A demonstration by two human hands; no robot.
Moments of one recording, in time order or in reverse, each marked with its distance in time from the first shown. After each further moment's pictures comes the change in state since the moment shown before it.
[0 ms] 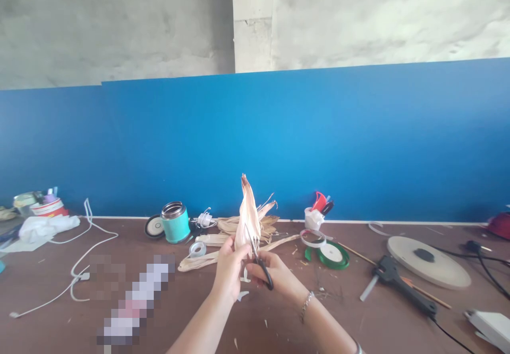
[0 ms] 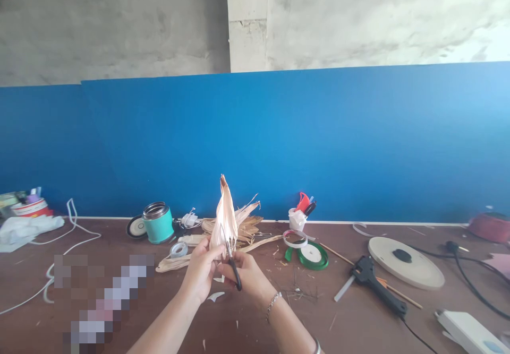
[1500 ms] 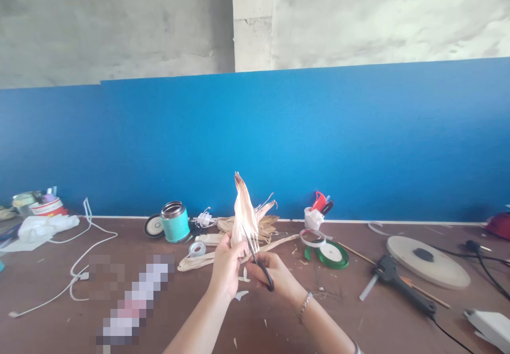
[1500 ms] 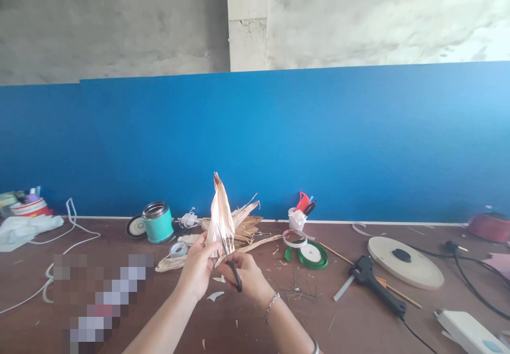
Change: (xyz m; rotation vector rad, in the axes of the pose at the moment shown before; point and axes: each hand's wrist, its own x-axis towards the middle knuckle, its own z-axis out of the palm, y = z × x) left_hand 0.004 0.003 -0.004 -0.054 0.009 0.095; right_hand 0.001 0.002 0.001 -0.127 0.049 -0.026
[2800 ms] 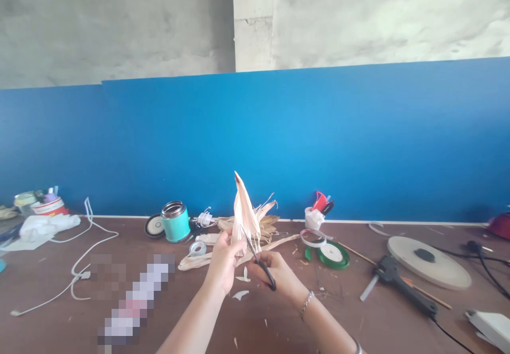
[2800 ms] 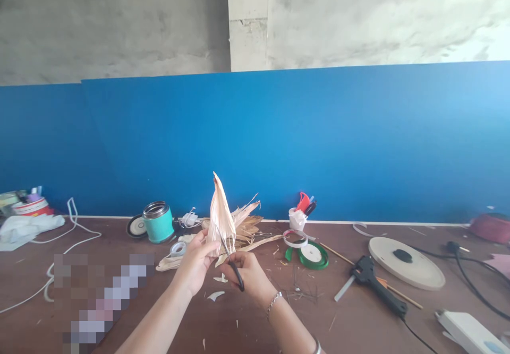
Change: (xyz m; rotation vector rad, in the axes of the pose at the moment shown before) left_hand 0.005 0.009 -0.007 0.078 -0.035 -0.040; right_hand -0.002 -0.003 -0.003 -0.060 0.030 0.019
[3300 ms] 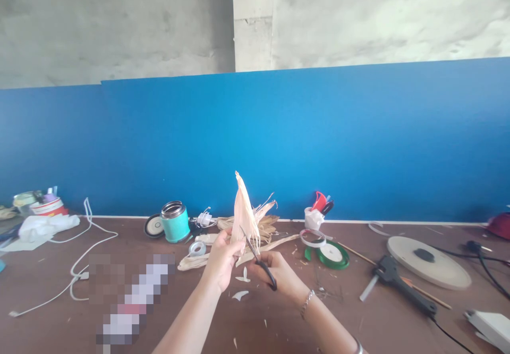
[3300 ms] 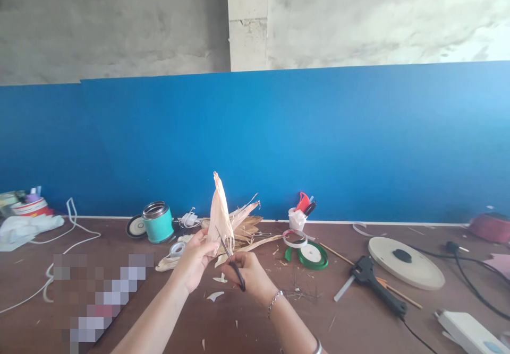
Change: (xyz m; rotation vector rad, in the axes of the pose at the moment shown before) left_hand 0.005 0.002 -0.006 -0.002 -0.015 -0.017; right_hand 0.000 -0.002 -0.003 0.018 -0.029 0.008
